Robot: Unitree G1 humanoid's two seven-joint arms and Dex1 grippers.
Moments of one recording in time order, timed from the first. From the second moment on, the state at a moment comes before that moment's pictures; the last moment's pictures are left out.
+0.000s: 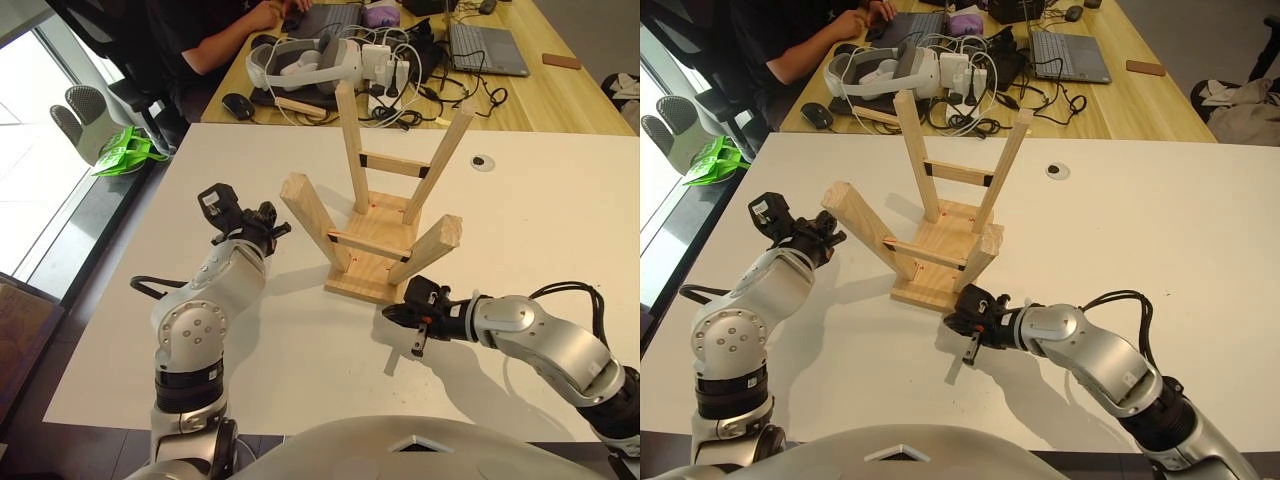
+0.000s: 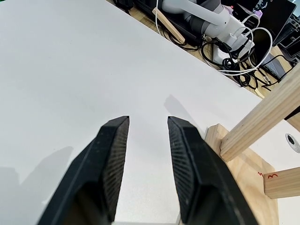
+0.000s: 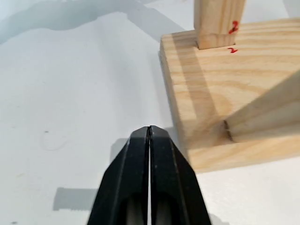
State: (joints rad) left arm -0.14 0.27 0.12 -0.49 -1.07 0.82 0.80; right arm -0.11 -0.68 0.51 -0.54 0.39 0.80 0.52
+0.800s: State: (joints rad) left arm -0.33 0.42 0.14 -0.64 -0.61 0.57 0.25; right arm -0.08 -0.76 0.48 -0.61 0.30 0.74 0.79
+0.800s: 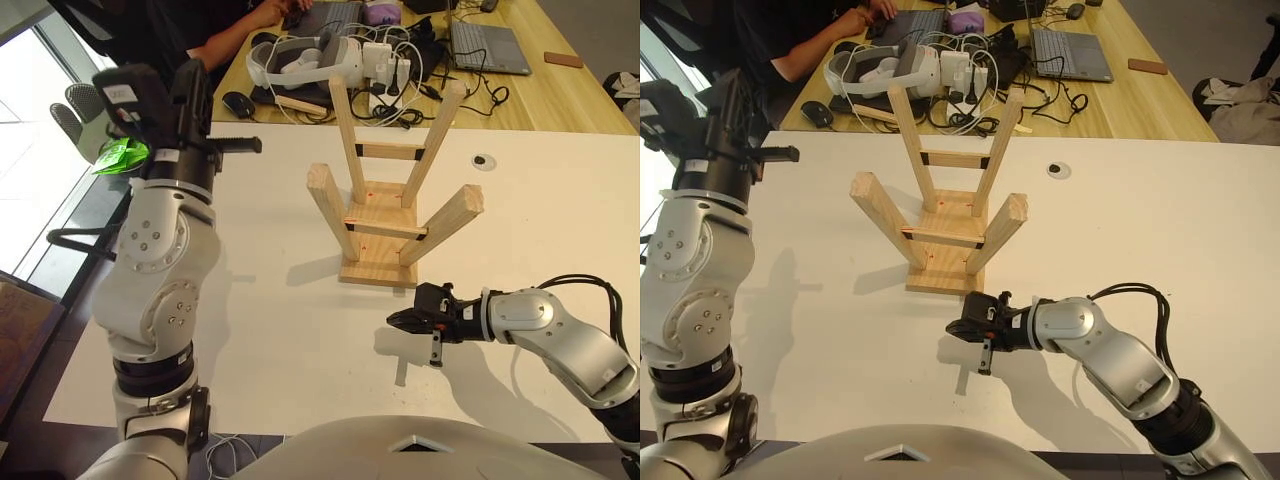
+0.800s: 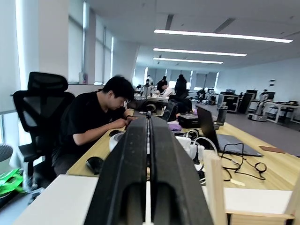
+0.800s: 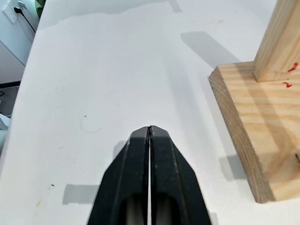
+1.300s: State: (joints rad) left arm -0.37 0.35 0.14 -0.65 -0.69 0.62 0.12; right arm -0.18 -0.51 0.50 -0.28 0.10 0.75 0.57
